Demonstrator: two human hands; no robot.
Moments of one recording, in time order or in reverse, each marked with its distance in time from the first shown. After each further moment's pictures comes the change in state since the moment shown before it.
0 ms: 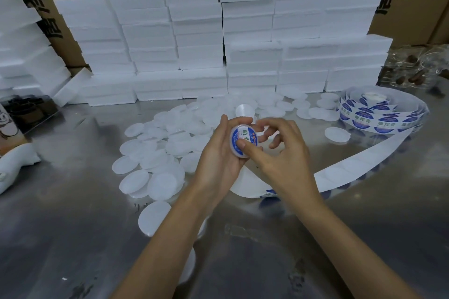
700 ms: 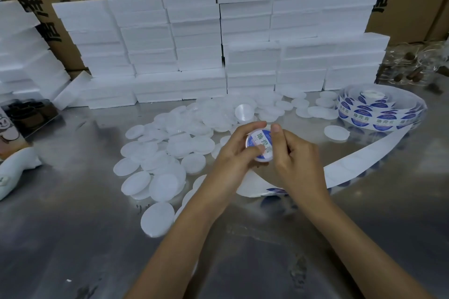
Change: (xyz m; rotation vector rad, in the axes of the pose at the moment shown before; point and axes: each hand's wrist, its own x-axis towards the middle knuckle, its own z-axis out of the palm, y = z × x) left_hand -0.002 -0.014 0.002 0.342 -0.070 0.039; right_hand 0.002 0.019 -0.011 -0.154 0.047 -0.094
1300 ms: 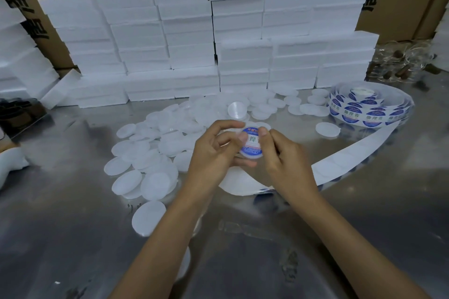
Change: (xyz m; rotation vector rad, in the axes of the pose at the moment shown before) left_hand -0.003 0.003 -0.011 0.057 0.135 0.096; right_hand -0.005 0.003 -0.002 0.004 -0.091 0.004
